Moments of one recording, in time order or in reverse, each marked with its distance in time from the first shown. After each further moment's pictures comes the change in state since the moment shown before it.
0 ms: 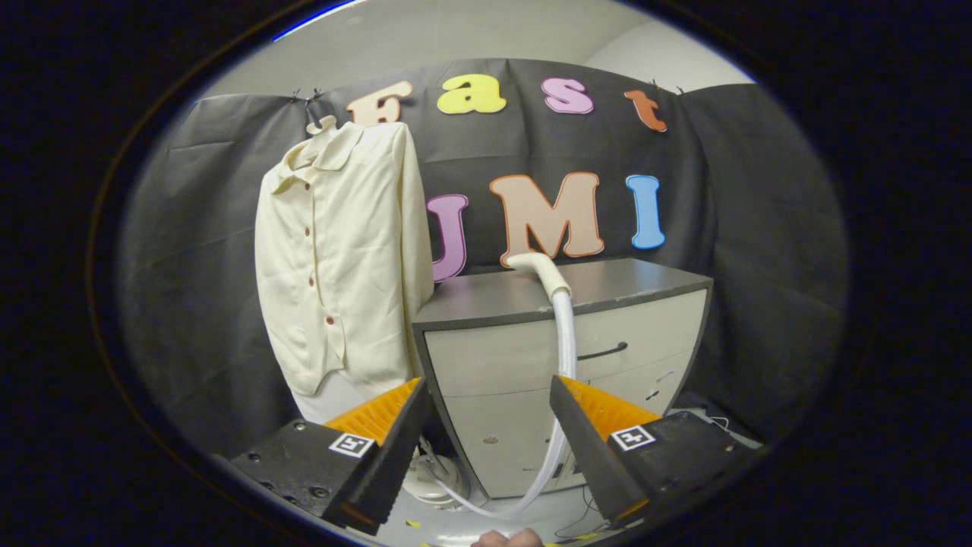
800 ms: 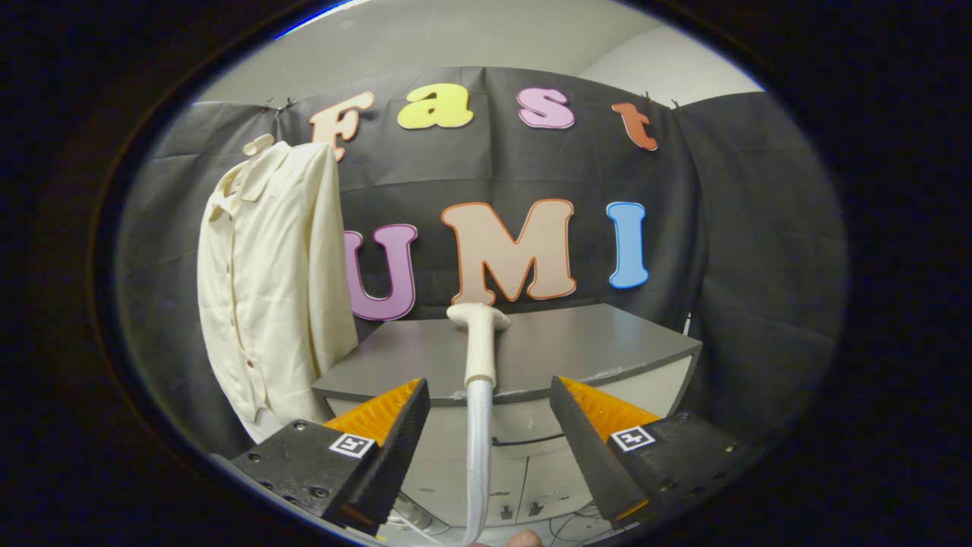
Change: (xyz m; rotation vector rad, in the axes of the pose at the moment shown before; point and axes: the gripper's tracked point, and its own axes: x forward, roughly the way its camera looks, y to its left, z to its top) arm 0.109 -0.102 0.081 -0.012 -0.065 -0.083
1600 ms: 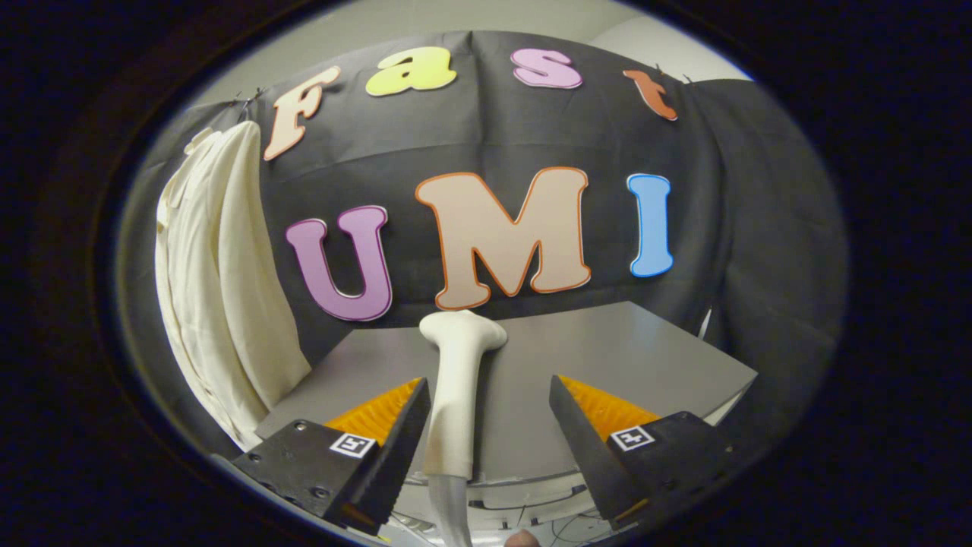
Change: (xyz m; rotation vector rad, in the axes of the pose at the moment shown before) arm 0.131 -0.001 0.004 0.001 0.135 0.024
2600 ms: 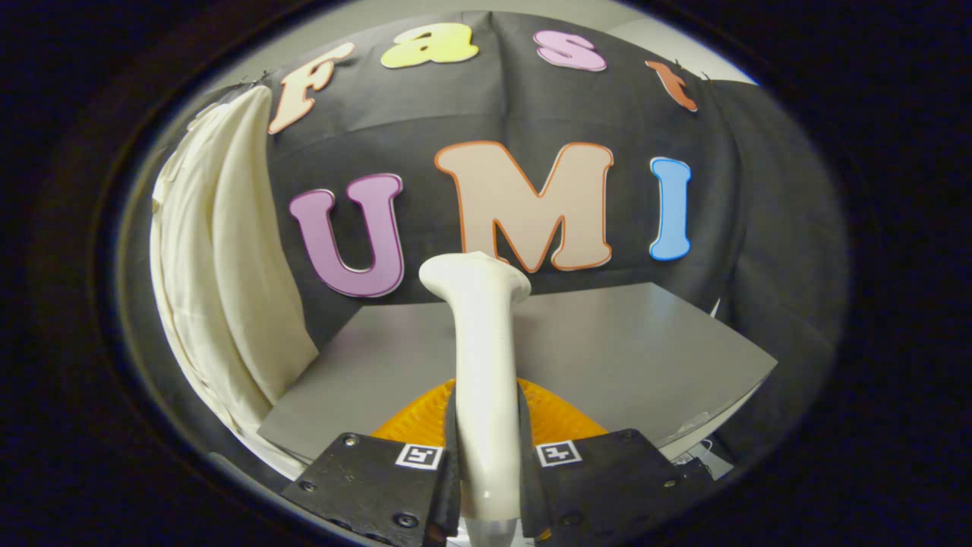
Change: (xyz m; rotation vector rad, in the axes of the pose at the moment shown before) arm -0.013 0.037 -0.008 -0.015 -0.003 0.026
